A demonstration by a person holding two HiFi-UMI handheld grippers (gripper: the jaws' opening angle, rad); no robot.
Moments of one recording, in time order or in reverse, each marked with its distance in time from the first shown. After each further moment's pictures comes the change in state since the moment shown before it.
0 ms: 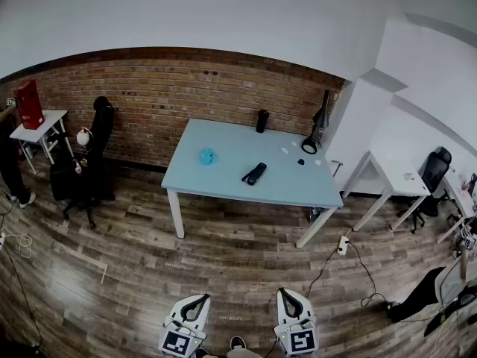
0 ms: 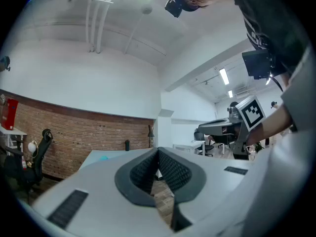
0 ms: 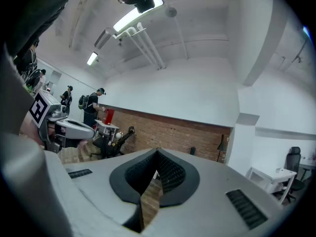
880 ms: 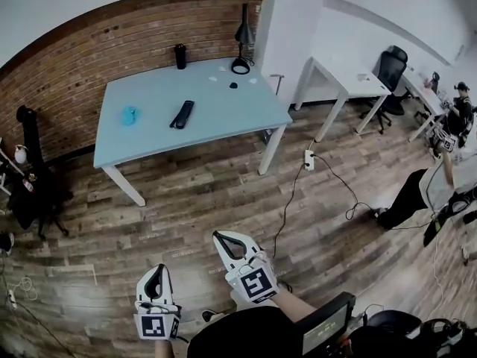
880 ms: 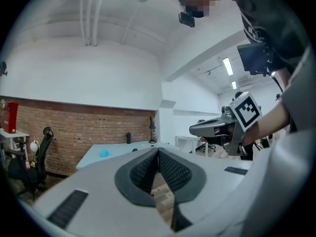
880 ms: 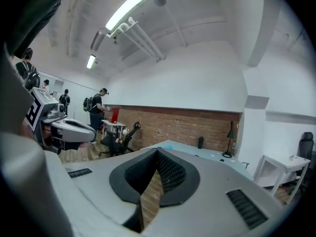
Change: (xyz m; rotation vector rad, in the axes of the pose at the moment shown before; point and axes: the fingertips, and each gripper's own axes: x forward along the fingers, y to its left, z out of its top) left arm 0.065 -0.007 -0.008 0.033 0.000 0.032; right arm 0.068 -0.024 -0.040 0.089 0.018 0.106
